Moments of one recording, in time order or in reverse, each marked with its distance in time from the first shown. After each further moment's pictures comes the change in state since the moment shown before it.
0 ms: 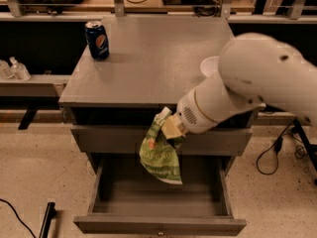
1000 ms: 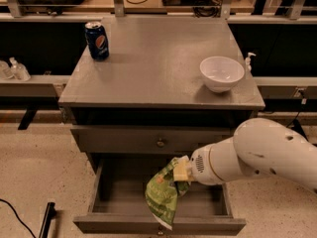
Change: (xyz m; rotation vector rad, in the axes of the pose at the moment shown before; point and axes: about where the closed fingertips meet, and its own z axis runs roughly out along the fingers) arm 0.115 0.002 0.068 -0.044 -0.022 0.559
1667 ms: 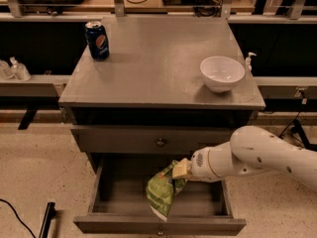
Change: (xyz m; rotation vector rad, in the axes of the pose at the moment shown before) arm -0.011 -0.049 0.072 -0.125 0.034 0.203
